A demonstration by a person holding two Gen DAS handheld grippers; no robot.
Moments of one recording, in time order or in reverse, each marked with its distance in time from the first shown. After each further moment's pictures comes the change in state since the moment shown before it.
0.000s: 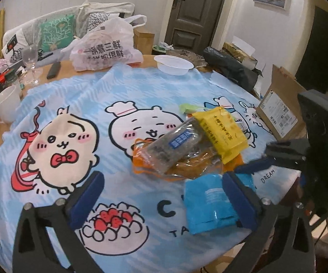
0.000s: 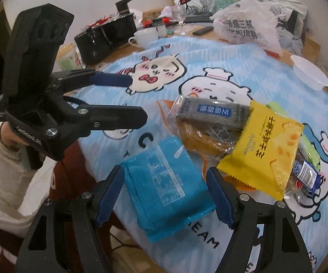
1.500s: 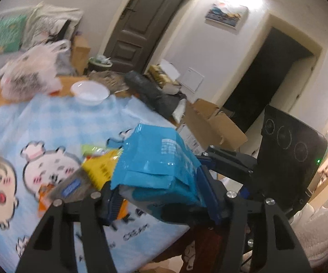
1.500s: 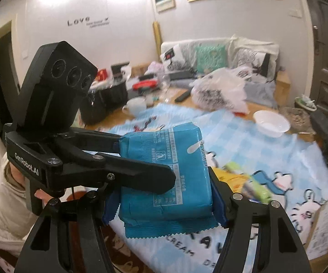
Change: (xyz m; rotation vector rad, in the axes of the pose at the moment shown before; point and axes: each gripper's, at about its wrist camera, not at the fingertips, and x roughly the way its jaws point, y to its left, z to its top) left arm -0.040 -0.105 0.087 0.038 -0.053 -0.442; right arm -0.122 0.011 0.012 0.028 -0.394 -0.122
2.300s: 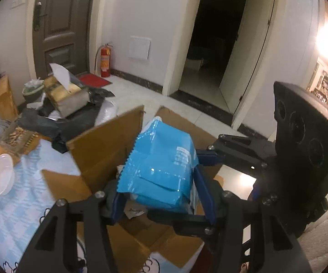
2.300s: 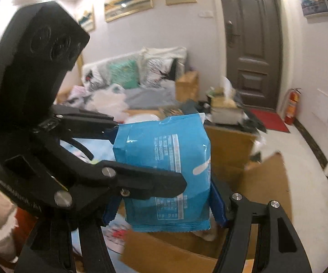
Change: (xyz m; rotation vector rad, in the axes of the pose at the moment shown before) left arm 0.249 -0.198 0.096 0.426 0.245 -0.079; right arm -0.179 -0.204 -0.050 0.213 -0.059 -0.430
